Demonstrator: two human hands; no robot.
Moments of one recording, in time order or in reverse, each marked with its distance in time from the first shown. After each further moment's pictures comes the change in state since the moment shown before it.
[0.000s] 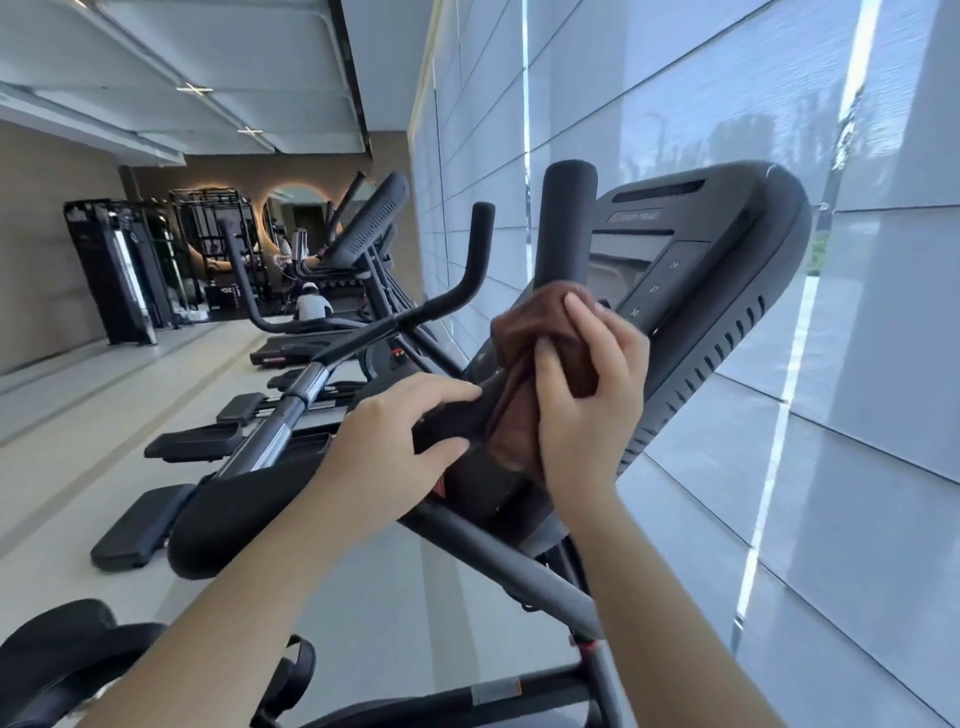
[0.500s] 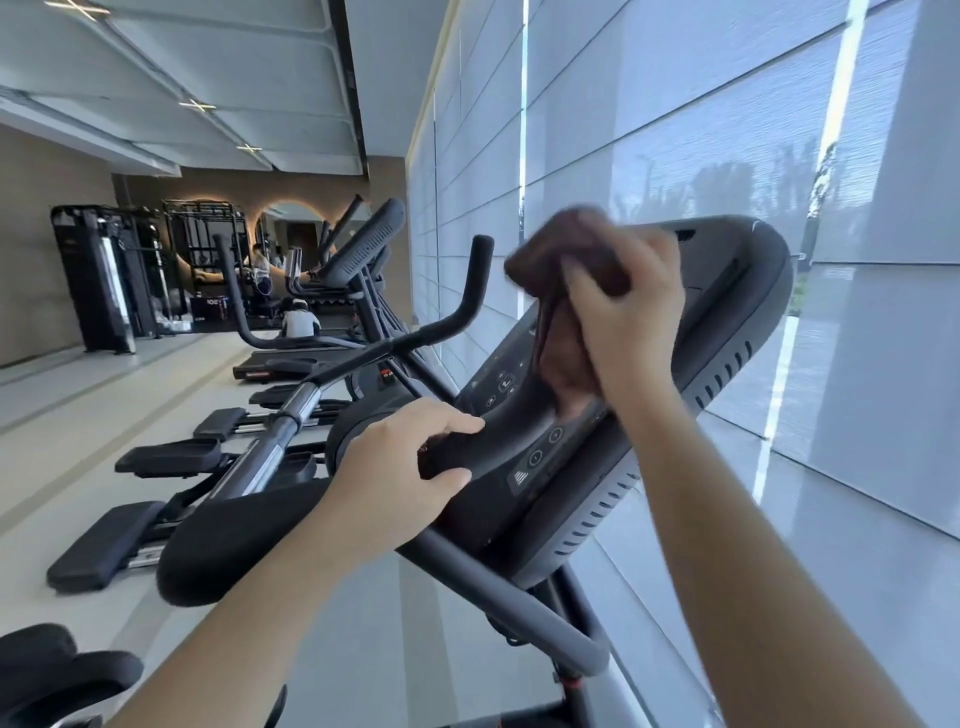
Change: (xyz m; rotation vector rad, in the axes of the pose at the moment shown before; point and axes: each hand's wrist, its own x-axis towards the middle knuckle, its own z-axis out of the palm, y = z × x) left_hand 0.002 0.004 -0.003 -0.053 -0.036 -0.078; right_hand 0.088 -0.031 0.004 -0.180 -0.179 -0.159
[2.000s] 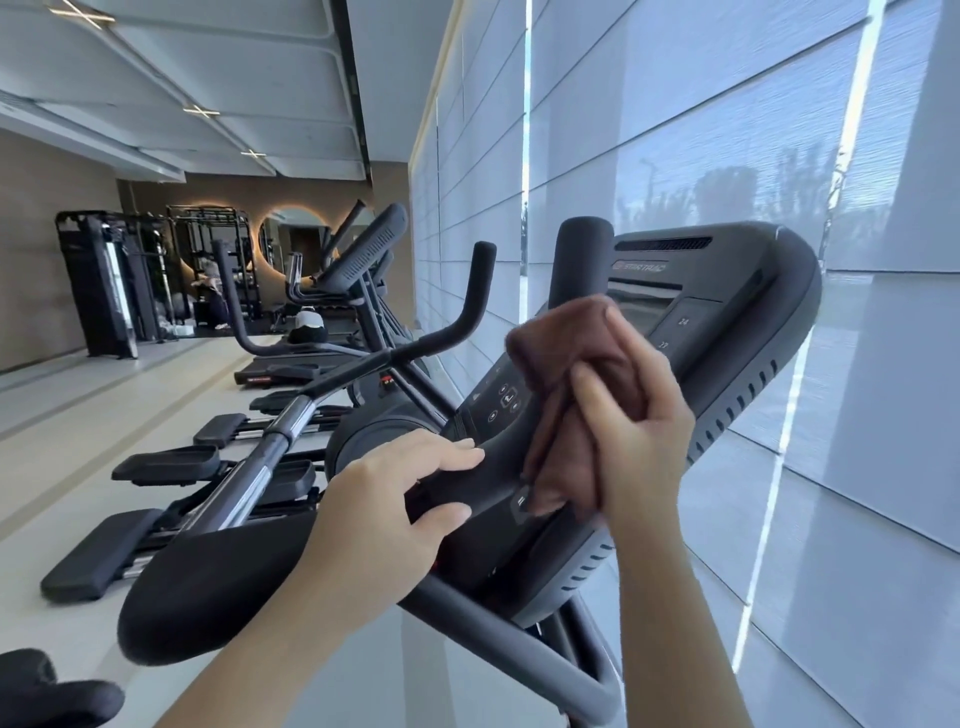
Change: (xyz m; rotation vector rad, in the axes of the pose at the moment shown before) left_hand -0.001 -0.010 0.009 -0.041 0.129 0.102; right_hand -0.056 0.031 0.002 0.418 0.056 0.224
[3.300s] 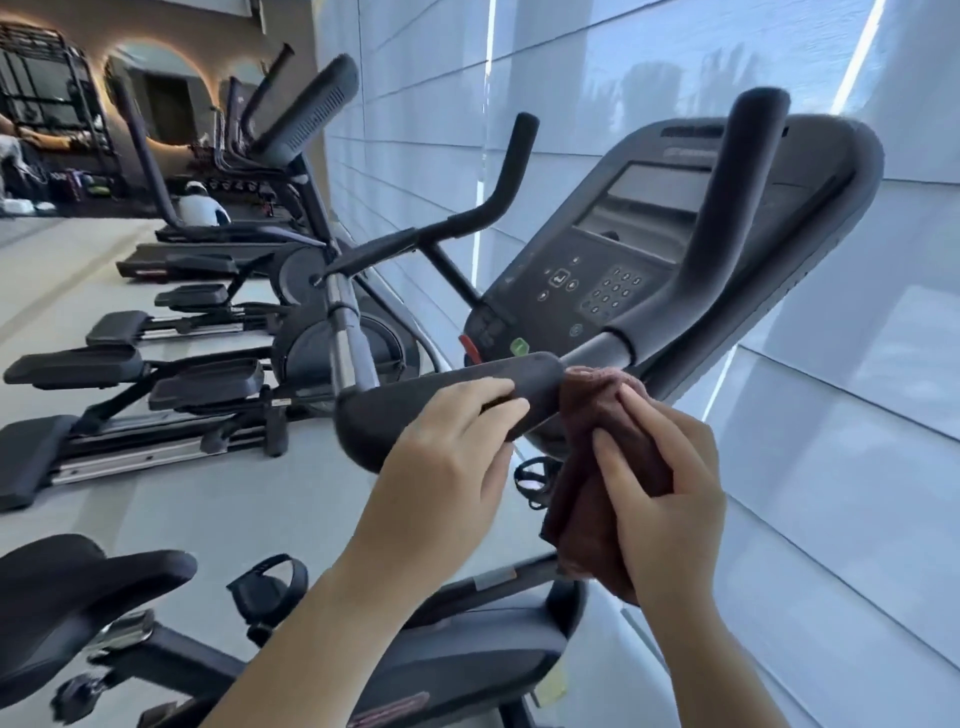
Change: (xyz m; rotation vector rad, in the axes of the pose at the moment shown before) left_hand -0.098 -0.067 -0.095 0.101 -0.057 0.230; right_hand -0.201 -0.046 0.072 -0.639 0.053 0.137
